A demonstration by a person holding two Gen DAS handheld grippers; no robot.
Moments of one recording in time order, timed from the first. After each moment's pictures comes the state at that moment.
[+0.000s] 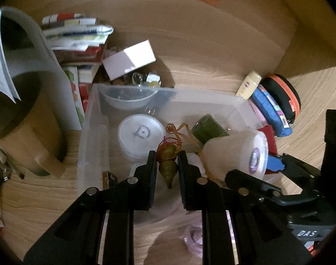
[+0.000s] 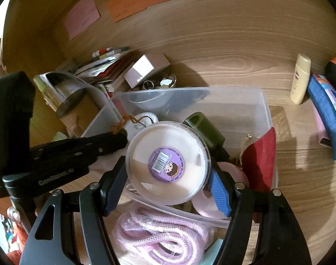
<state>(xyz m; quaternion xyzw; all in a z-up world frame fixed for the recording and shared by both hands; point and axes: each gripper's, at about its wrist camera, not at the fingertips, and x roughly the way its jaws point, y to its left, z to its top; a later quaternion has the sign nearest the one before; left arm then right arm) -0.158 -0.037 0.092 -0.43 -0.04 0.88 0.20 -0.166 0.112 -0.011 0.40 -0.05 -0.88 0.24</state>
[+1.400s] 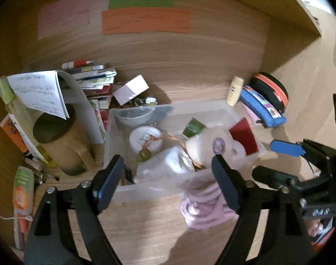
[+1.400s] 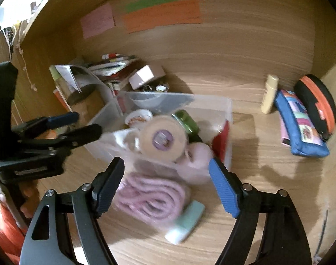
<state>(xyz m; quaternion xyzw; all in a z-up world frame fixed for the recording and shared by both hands) -0.077 -0.033 0.134 -0.34 0.04 0.92 0.19 -0.098 0.143 0.023 0.36 0.01 -0.91 0.21</state>
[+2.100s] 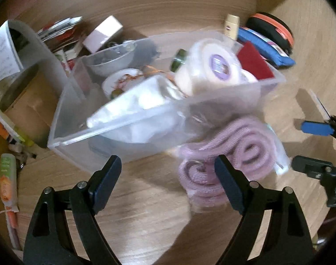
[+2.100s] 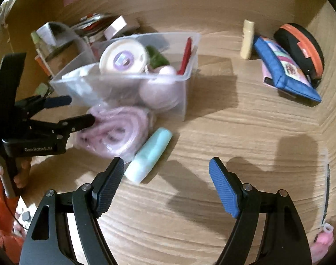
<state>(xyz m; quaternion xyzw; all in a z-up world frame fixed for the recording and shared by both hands) -0.075 0.001 0.051 -0.42 0.13 0.88 0.19 -0.072 0.181 -0.042 0.45 0.03 -0.87 0.18</state>
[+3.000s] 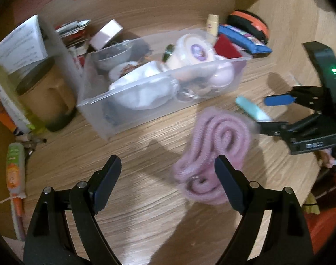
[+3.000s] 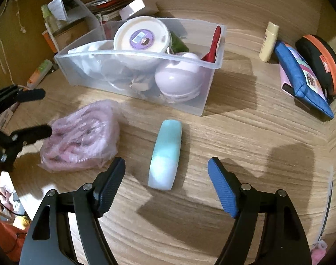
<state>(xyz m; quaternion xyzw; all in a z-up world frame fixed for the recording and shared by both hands) -0.028 -0.031 0.070 -0.42 0.14 0.87 0.24 -0.078 0.162 -0.057 0.46 0.08 -0.86 0.20</state>
